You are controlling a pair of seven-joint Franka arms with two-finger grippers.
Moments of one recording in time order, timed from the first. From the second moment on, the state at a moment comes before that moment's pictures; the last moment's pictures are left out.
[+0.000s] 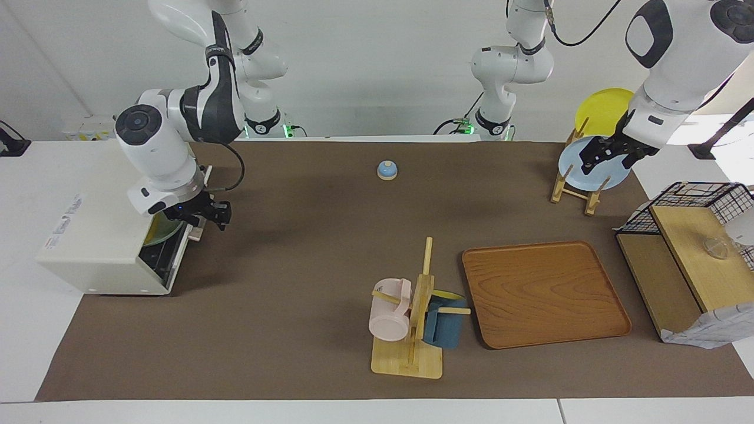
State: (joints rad) left arm -0.19 -0.02 0.13 -1.65 0.05 1.54 -0.07; right arm 0.08 0.11 -0.08 -1.93 -0.05 1.95 0.09
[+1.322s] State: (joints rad) left arm -0.19 -0.02 0.13 -1.65 0.05 1.54 -0.07; right arm 0.07 0.11 -0.08 -1.98 -0.05 1.94 0.04
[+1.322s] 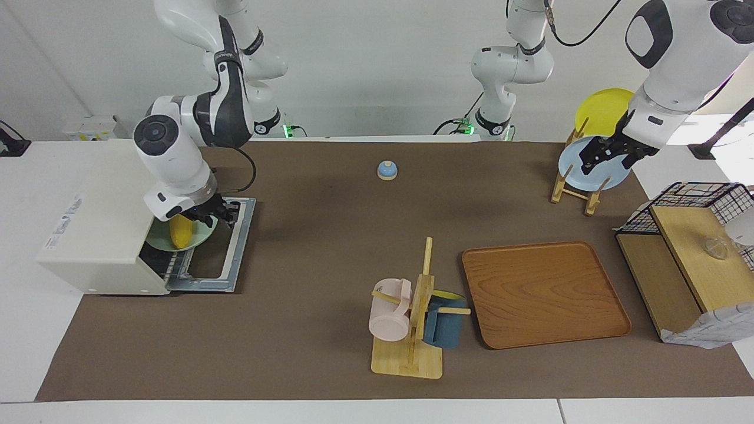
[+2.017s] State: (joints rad) left arm -0.19 -0.02 0.13 -1.65 0.05 1.54 -0.07; right arm 0.14 0.09 -0.08 -2.03 -0.14 1.96 0.07
